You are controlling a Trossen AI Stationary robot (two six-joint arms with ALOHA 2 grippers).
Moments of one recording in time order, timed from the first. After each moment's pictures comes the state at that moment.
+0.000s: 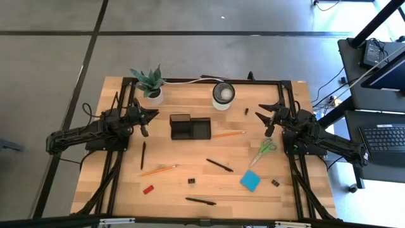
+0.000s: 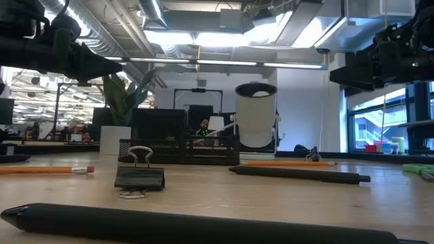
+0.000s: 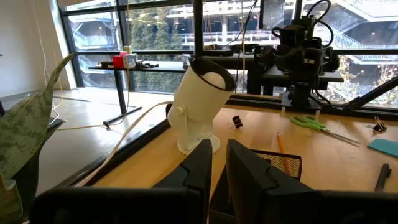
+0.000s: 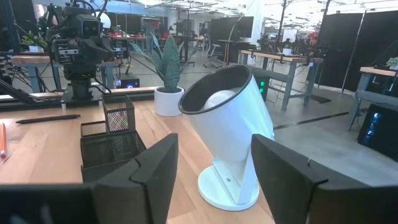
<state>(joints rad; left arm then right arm) 0.28 0.01 0.02 0.01 -0.14 0.01 -0.39 0.00 0.01 0.03 0.05 -0.06</state>
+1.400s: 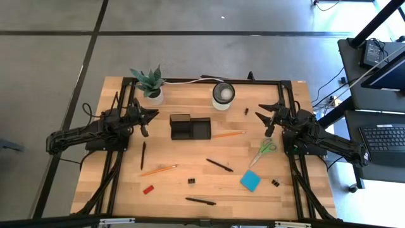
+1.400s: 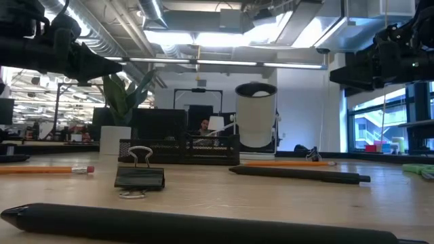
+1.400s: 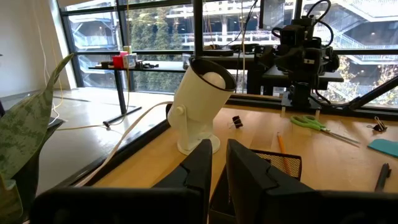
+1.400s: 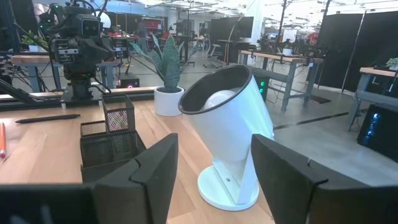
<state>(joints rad) 0.28 0.01 0.02 0.01 -0.14 0.01 -0.39 0.00 0.01 0.03 0.05 -0.06</state>
